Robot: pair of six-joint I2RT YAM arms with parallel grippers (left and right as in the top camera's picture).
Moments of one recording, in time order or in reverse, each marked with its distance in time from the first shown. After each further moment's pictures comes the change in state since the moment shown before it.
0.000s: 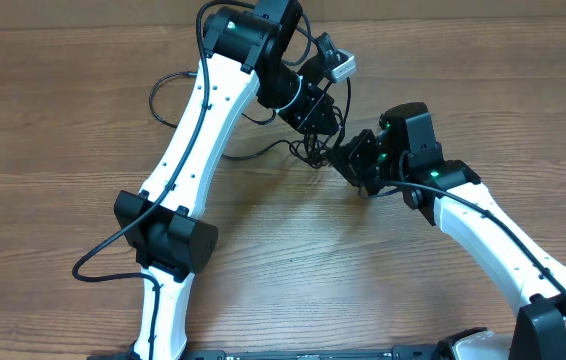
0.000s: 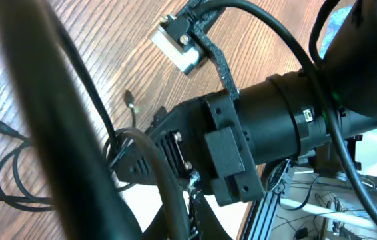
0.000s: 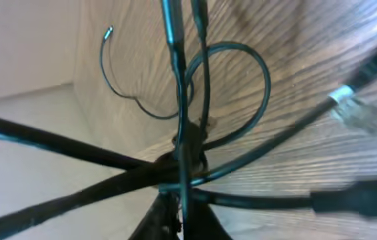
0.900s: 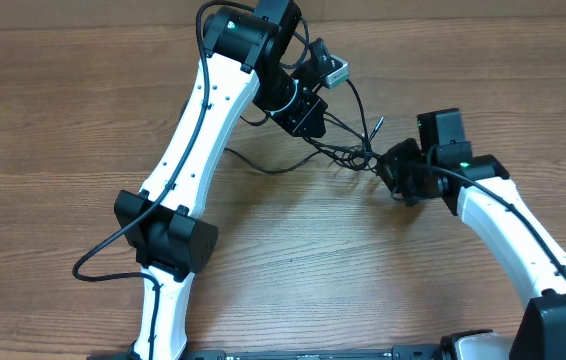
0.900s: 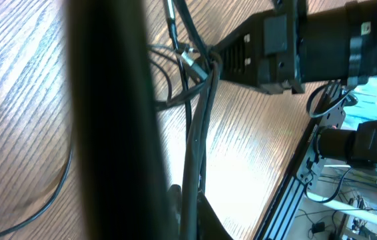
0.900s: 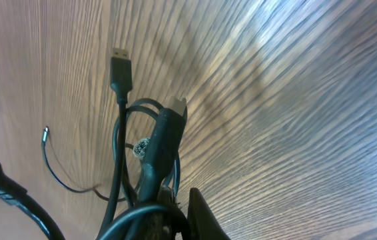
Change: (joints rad) left arm 0.007 0.000 0.000 -0.037 -0.138 -0.001; right arm -0.167 -0.002 0.012 -0.286 0.210 0.009
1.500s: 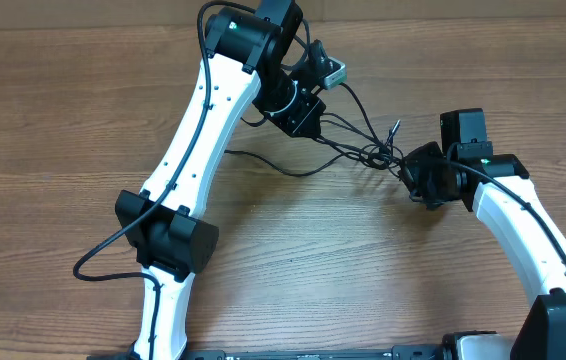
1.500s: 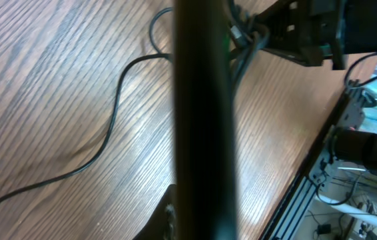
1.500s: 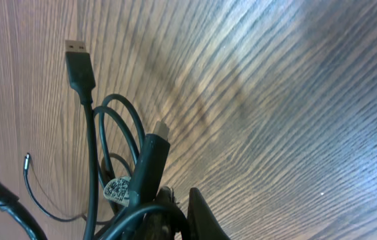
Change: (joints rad) left arm -0.004 0.000 0.000 -0.005 -0.081 -0.042; right arm -0.094 -0.006 0.005 -0.094 0.061 -0.071
